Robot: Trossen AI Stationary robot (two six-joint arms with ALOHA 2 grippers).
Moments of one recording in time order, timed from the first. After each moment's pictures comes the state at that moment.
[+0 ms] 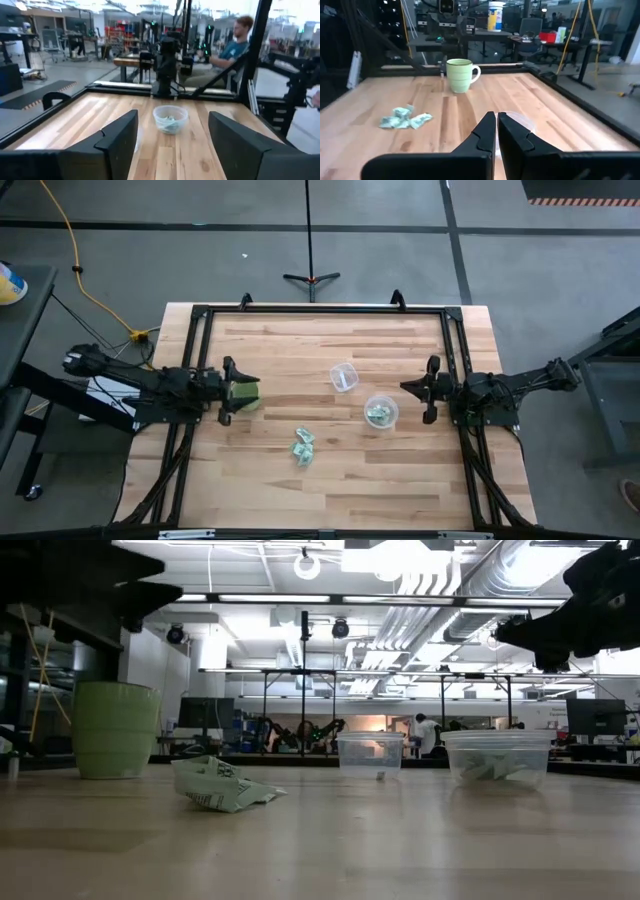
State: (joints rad) left arm -0.26 0.41 0.12 0.35 -0.32 -0.03; right arm 0.23 0.11 0.02 0.04 0.40 0.03
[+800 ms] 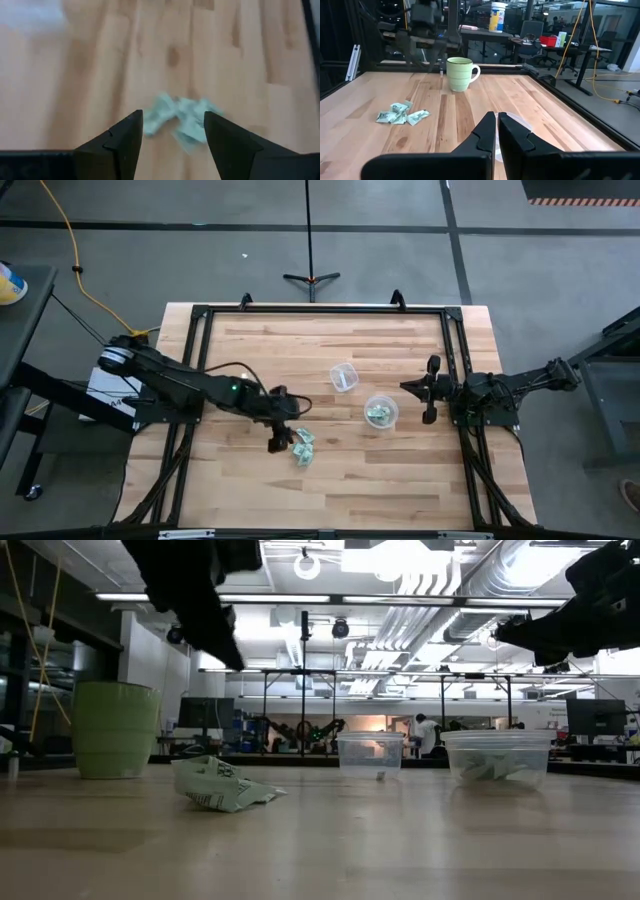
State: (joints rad) left arm -0.26 1.44 0.95 -0.41 -0.07 -0.38; right arm 0.23 0.11 0.02 0.04 0.40 -0.04
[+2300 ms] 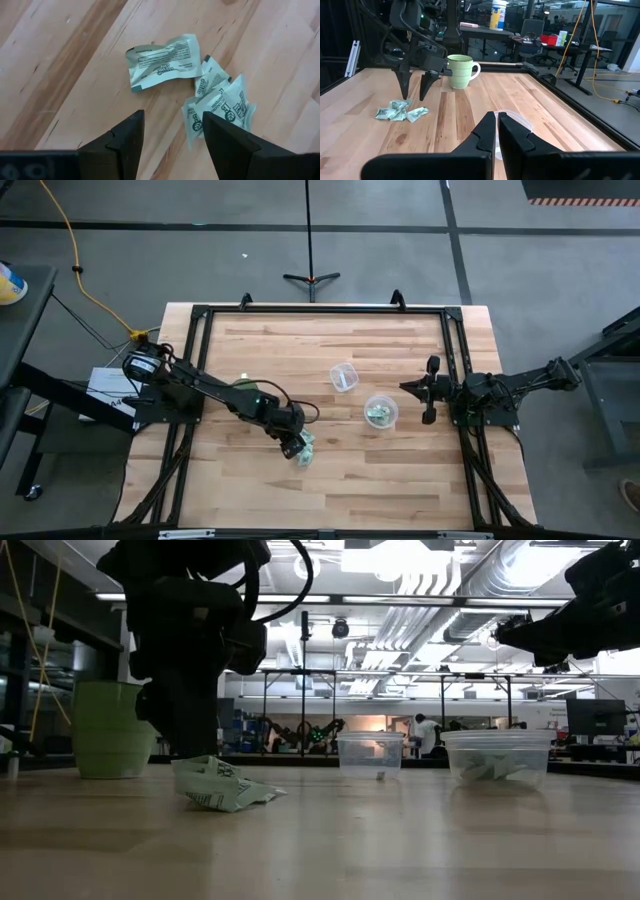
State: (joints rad) left arm -0.26 1.68 0.95 -0.39 0.04 -0.86; right arm 0.23 0.13 0.02 0.04 0.40 -0.05
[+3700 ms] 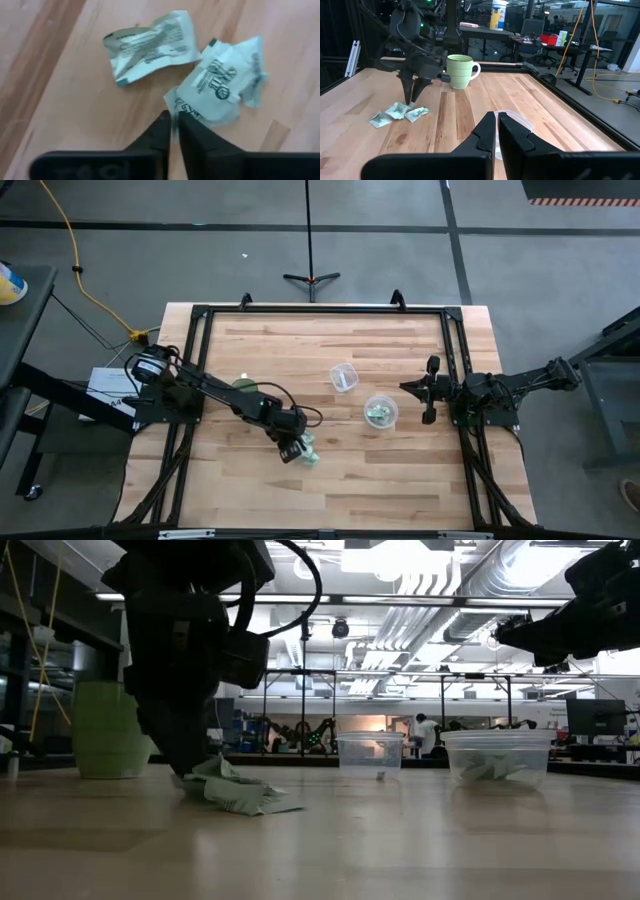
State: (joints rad) left arm -0.26 1.73 0.95 -0.37 0.12 -0.76; right arm 0.23 0.13 0.02 0.04 0.40 -0.05
